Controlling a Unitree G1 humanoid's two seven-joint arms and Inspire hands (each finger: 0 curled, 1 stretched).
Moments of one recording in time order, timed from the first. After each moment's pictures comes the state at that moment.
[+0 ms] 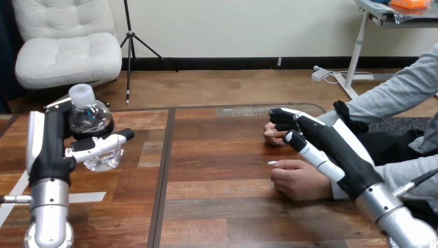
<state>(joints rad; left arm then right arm) -0.20 0.35 0.13 0.51 0.21 -0.42 0.22 -0.17 -0.35 -0.04 0.42 -0.13 -0.54 0.33</state>
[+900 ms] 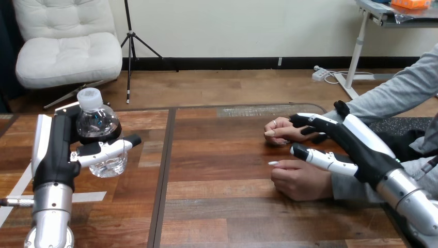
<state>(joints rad) -0.15 0.34 0.14 0.43 0.20 -0.39 0.16 -0.35 -0.53 0.02 0.76 -0.38 -0.68 0.18</state>
